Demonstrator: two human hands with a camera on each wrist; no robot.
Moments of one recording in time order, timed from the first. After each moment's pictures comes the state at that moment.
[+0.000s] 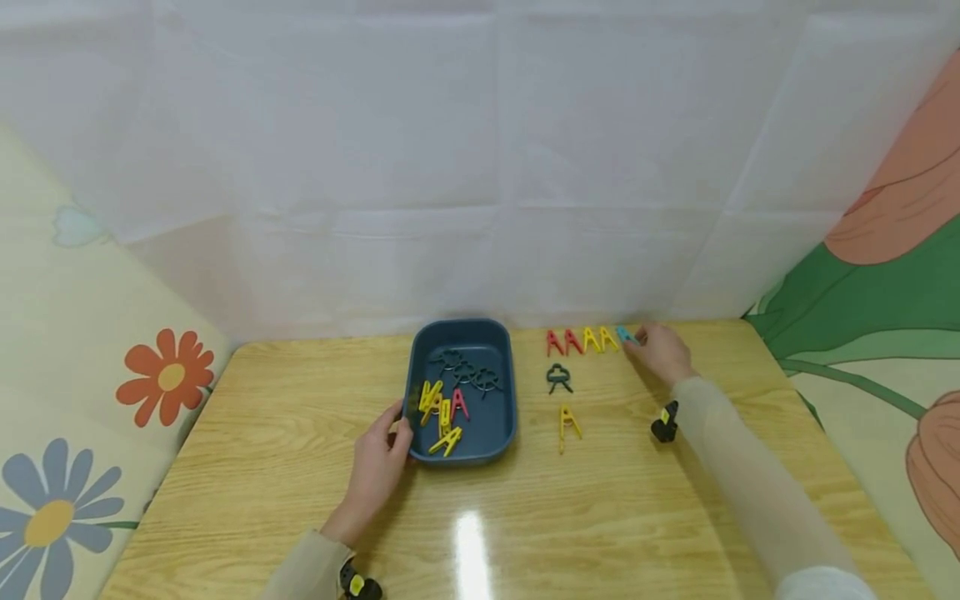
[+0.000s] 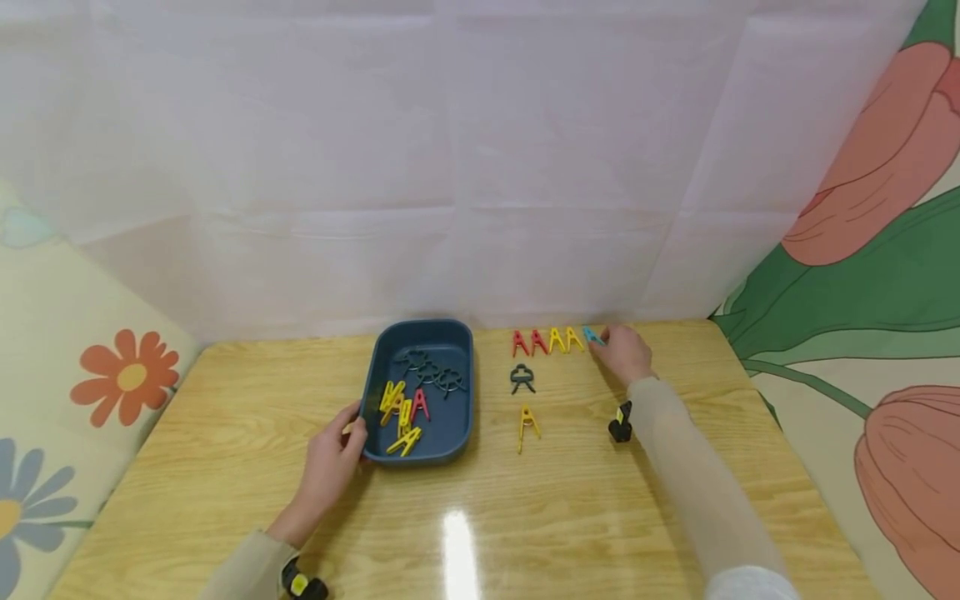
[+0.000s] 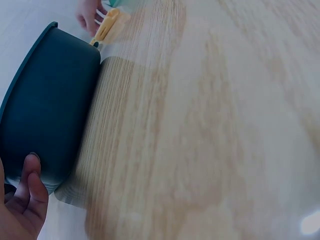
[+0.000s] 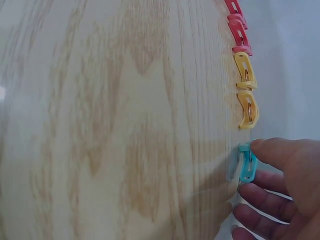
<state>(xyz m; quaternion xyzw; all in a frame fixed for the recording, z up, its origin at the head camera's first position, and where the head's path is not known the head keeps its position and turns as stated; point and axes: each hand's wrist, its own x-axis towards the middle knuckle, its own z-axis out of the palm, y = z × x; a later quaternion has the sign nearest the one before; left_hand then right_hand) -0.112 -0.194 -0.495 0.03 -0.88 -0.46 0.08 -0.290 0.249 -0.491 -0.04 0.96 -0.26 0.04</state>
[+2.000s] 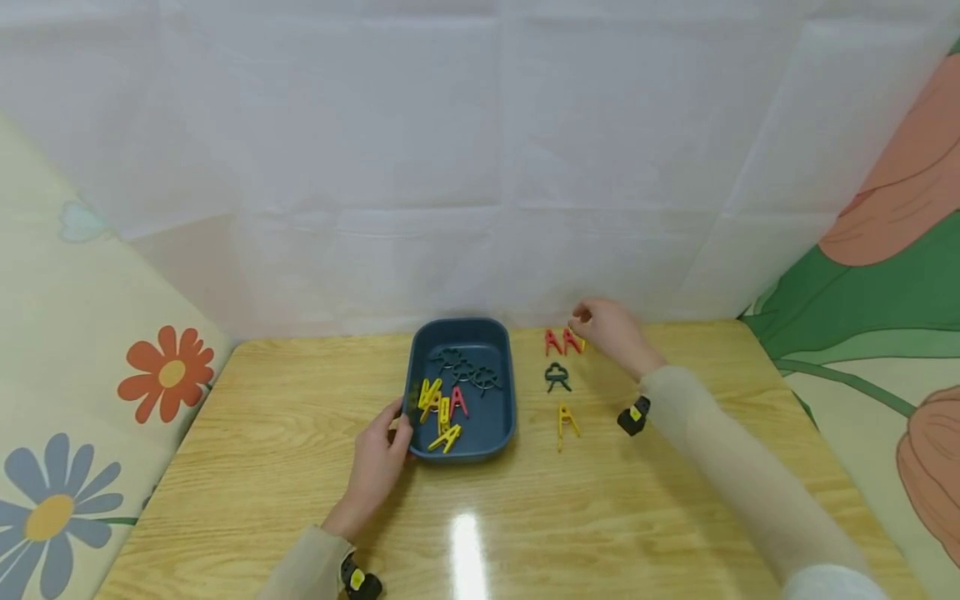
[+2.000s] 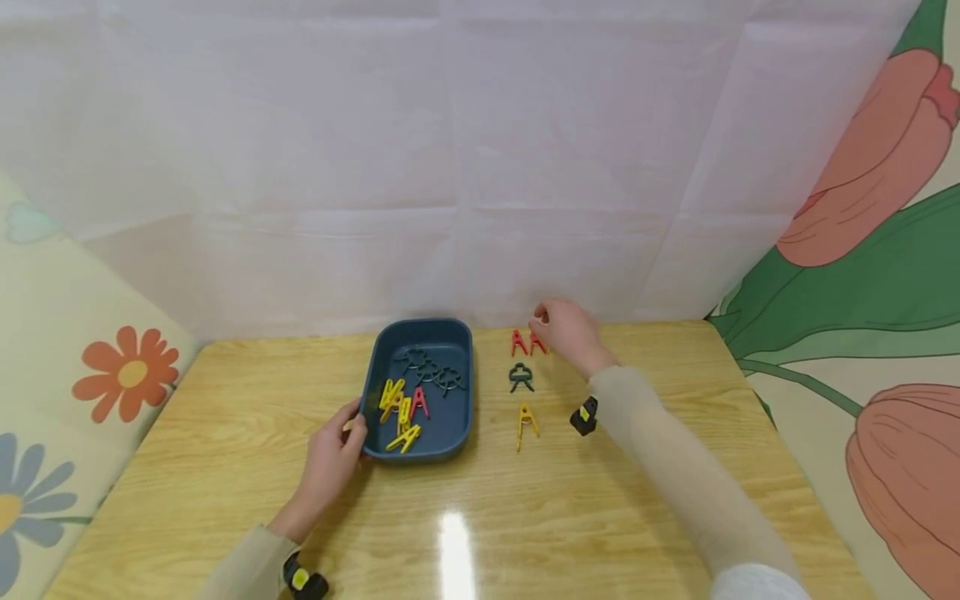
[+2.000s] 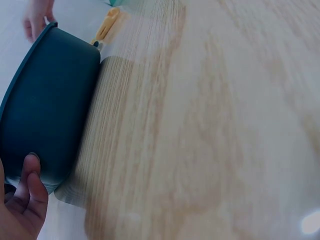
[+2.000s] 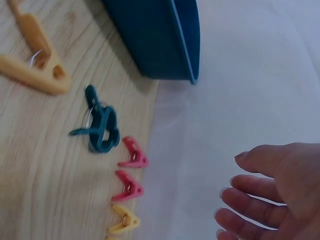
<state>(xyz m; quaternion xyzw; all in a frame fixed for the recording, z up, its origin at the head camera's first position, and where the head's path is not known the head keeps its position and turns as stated) -0.111 -0.193 -0.496 0.03 -0.88 -0.47 0.09 -0.270 0.163 -0.406 -0.16 0.95 -0.26 0.00</state>
